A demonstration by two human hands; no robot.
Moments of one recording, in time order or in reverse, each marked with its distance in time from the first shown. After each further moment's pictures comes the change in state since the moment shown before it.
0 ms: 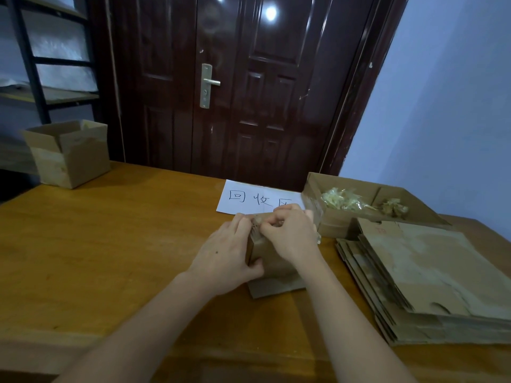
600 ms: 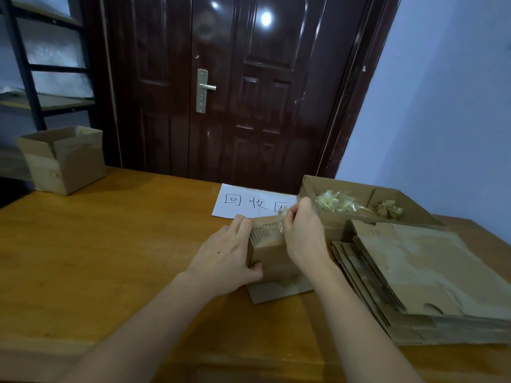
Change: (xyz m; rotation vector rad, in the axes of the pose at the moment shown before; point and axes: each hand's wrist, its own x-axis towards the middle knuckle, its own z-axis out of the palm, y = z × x) left_hand 0.008 0.009 -0.001 0.119 -0.058 -0.013; right_hand 0.008 0.024 -0.012 0.100 0.182 -0.010
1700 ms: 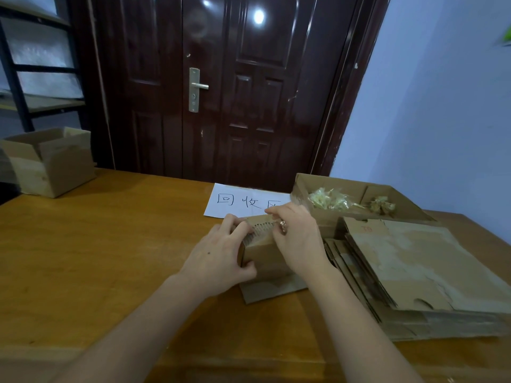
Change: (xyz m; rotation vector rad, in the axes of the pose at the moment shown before) left_hand 0.002 0.002 0.004 -0.055 -0.007 -0.006; right_hand -0.010 0.017 -0.010 -0.091 -0.020 -0.387
